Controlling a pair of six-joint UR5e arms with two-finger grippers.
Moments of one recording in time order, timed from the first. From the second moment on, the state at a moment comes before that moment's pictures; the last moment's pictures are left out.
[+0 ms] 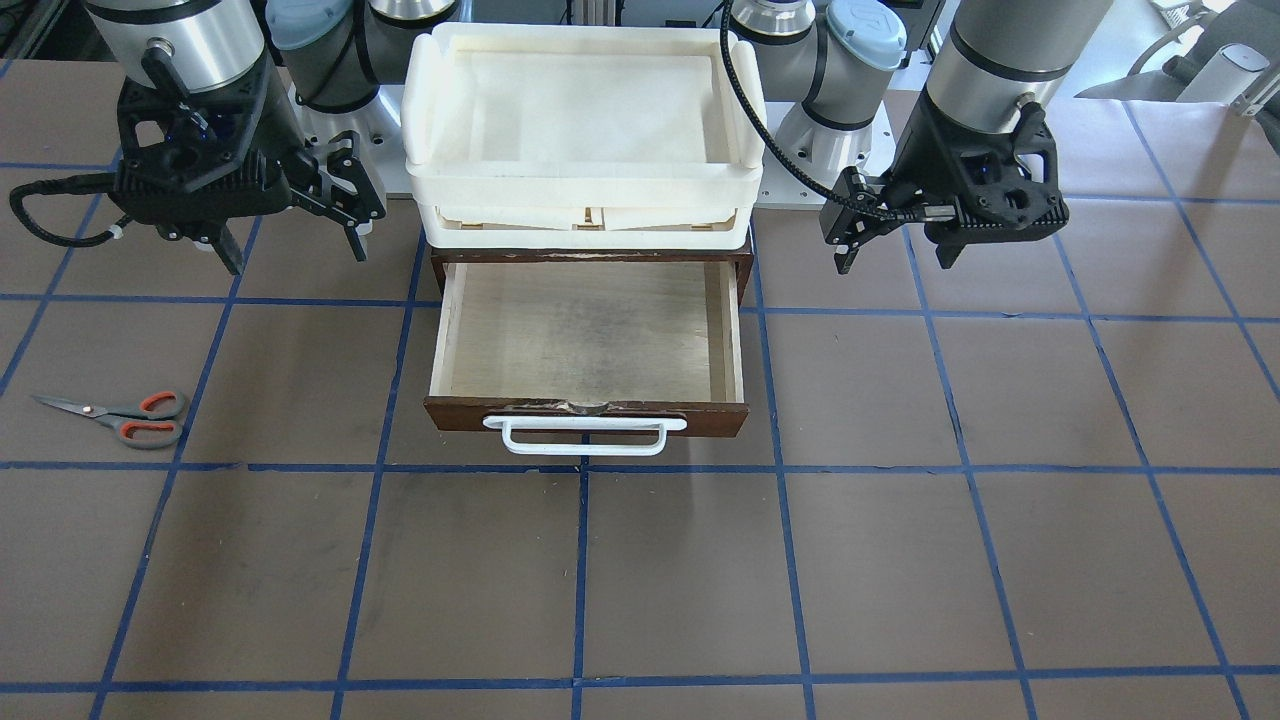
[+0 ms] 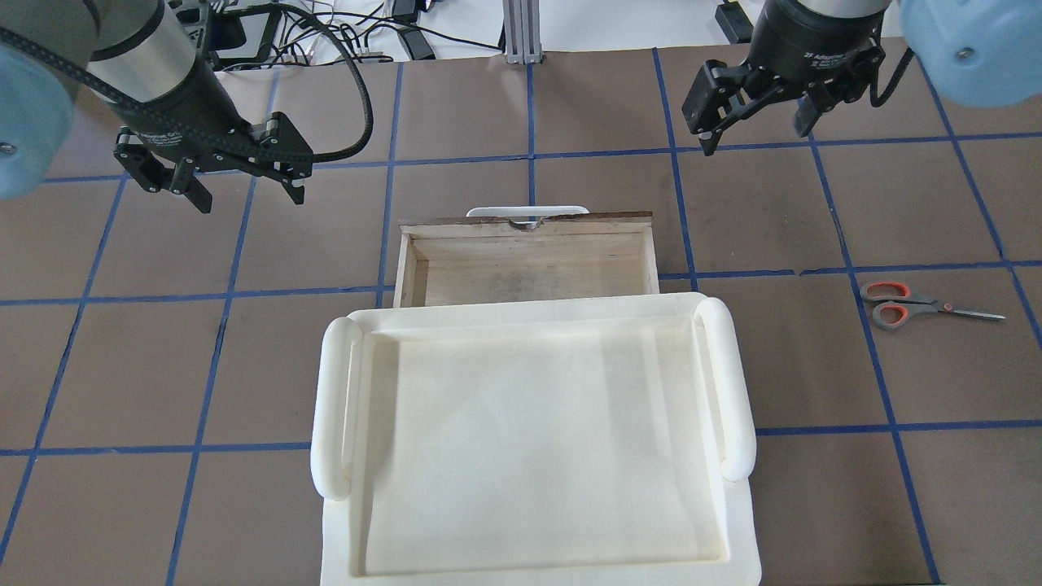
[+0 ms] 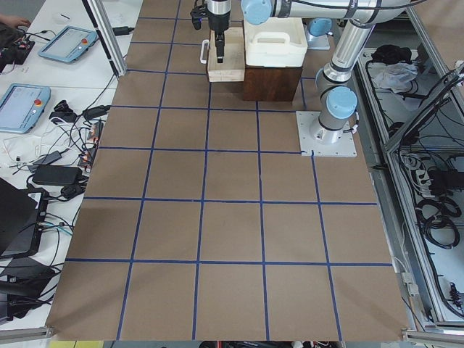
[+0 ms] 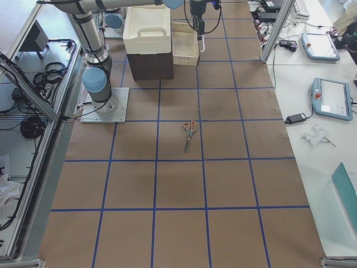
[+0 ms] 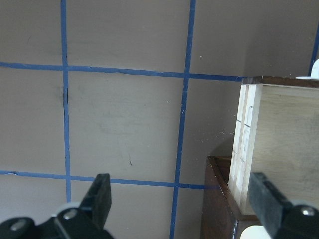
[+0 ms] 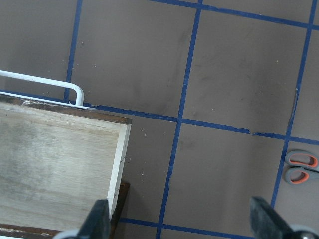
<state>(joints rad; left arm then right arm) -1.54 -1.55 -1.58 -1.57 1.60 -0.04 1.61 -1.54 1.47 -1.58 -1.57 -0.15</state>
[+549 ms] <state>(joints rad) -1.54 -1.55 -1.58 -1.57 1.60 -0.04 1.48 -1.54 1.51 -1.56 -1.58 -0.42</state>
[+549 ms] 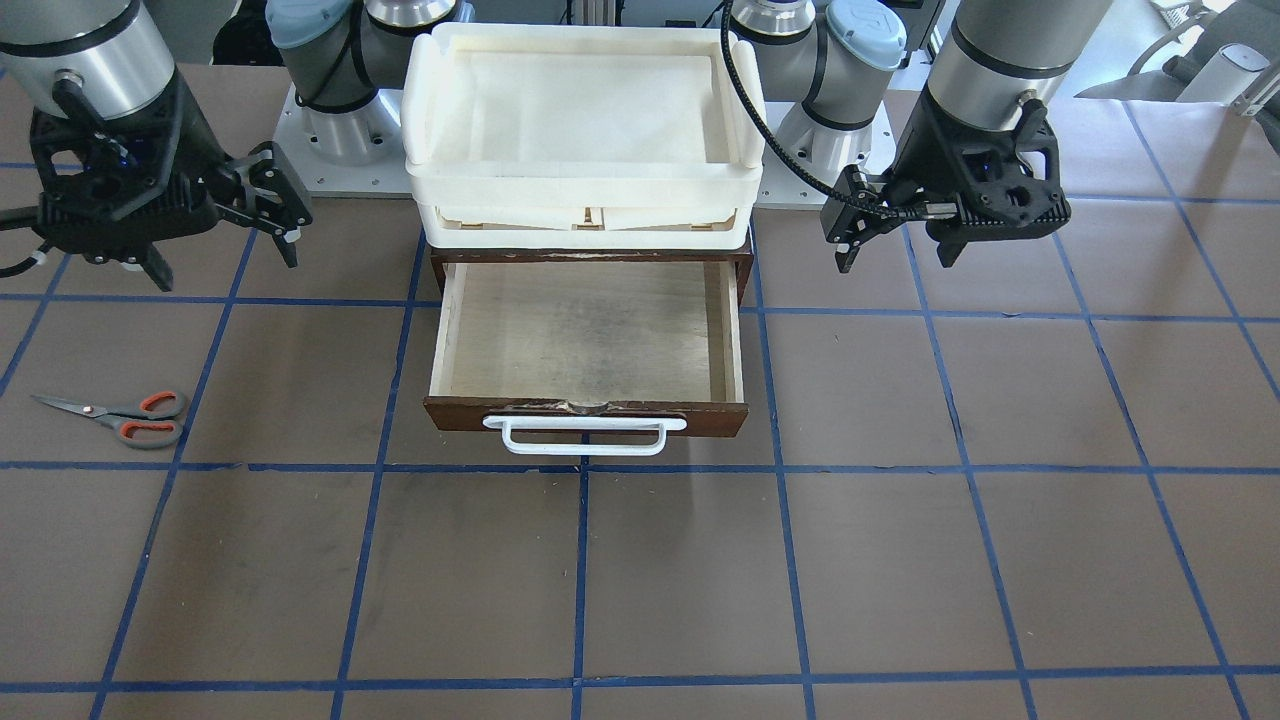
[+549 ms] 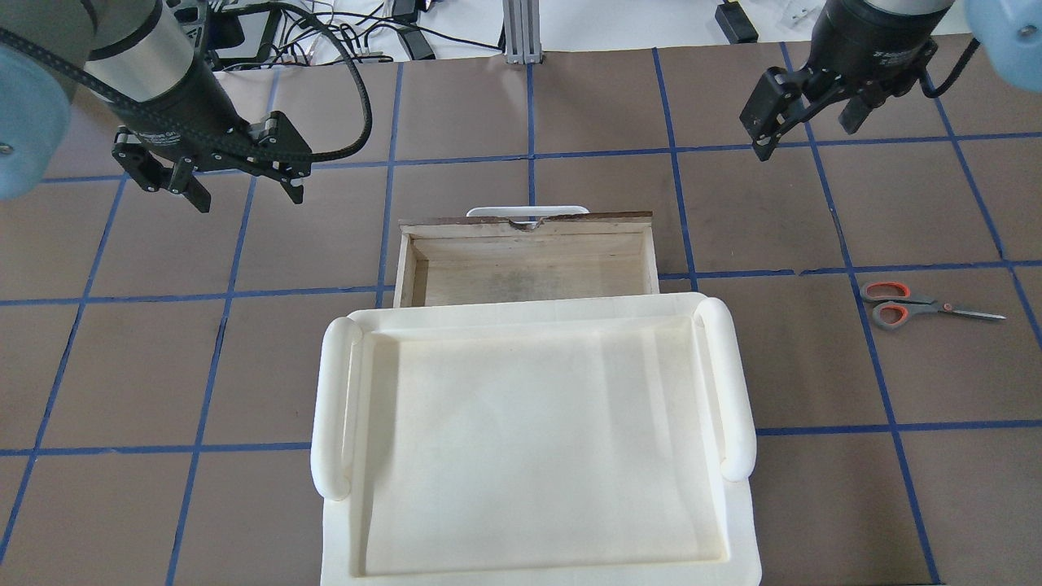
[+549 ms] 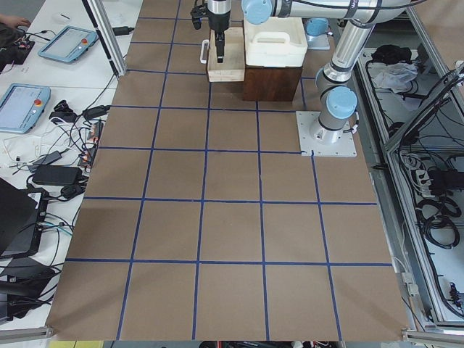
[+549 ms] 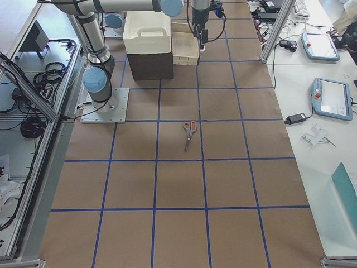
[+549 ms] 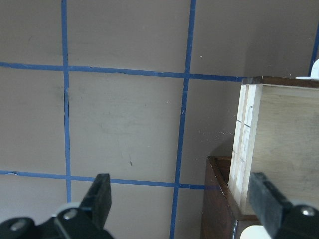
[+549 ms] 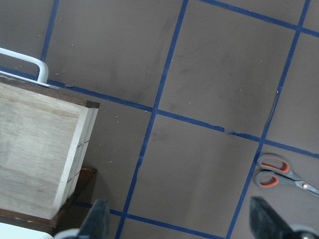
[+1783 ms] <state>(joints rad) -1.54 -1.55 -1.58 -1.57 1.62 -0.05 0.93 -1.38 1.87 -2.03 -1.62 -1.94</state>
